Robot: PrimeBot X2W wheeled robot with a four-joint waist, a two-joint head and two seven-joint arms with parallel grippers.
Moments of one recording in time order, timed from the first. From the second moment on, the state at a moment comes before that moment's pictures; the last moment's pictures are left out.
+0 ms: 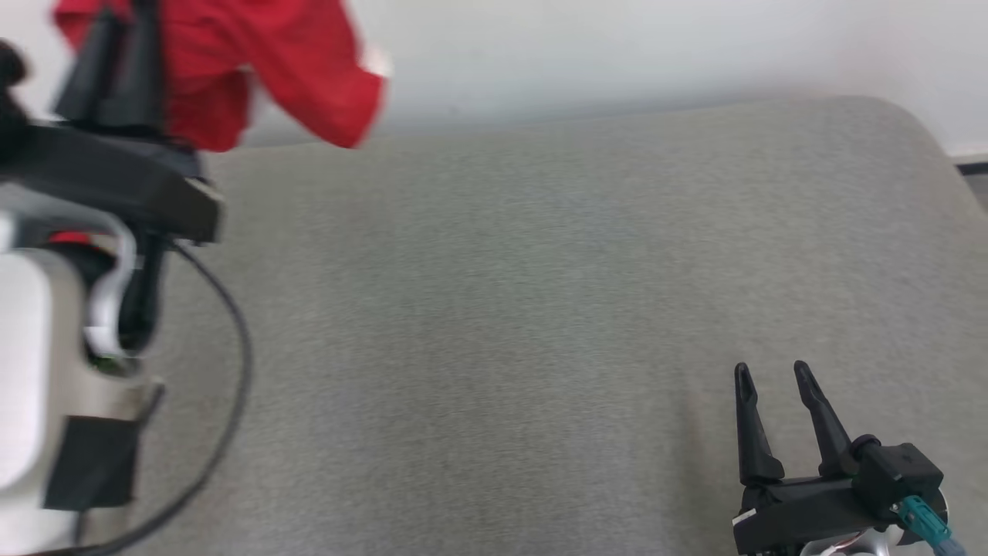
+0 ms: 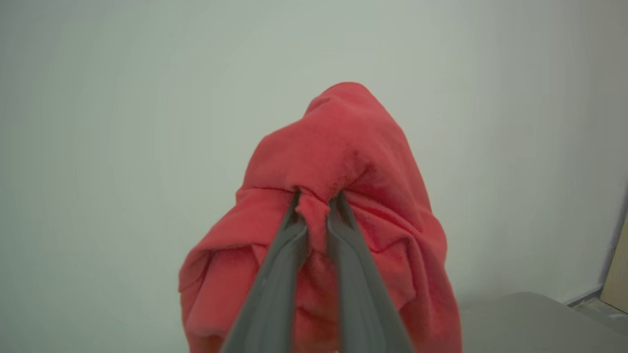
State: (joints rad) left arm -0.78 0.33 -0.13 0.11 -0.47 -0.08 0.10; right arm -0.09 -0.05 0.01 0.19 0.19 0.13 -0.25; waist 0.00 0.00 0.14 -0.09
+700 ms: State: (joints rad) left arm -0.57 0.12 -0.28 0.30 -0.53 -0.06 0.00; right arm -0.09 -0.05 0.01 0.21 0.20 0.13 -0.26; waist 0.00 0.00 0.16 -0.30
